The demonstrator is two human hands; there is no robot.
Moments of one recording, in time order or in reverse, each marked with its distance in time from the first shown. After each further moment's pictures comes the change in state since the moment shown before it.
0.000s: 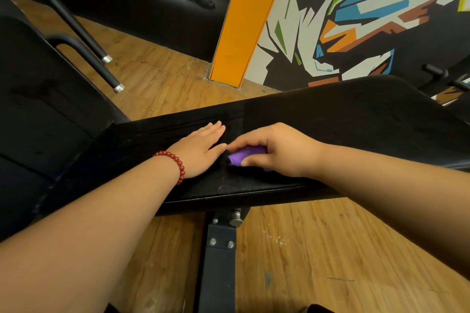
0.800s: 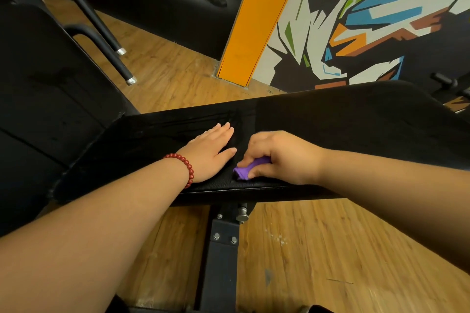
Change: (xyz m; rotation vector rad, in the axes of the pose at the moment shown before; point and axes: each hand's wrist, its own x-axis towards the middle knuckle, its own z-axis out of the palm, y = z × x) left_hand -0.025 0.005 0.002 -0.016 -0.005 -0.020; right_hand 0.008 -0.008 0.016 -0.088 -0.049 -0.085
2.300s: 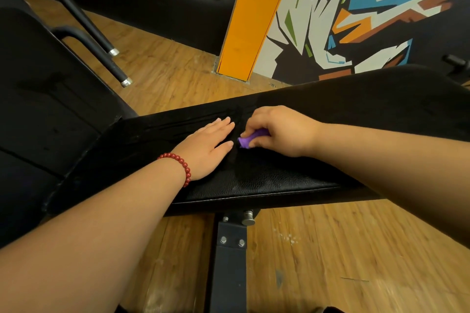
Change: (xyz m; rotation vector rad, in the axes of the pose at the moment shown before) left_hand 0.022 -0.019 0.003 -0.076 0.068 0.068; right_hand 0.037 0.041 -0.008 -0.082 0.077 0.066
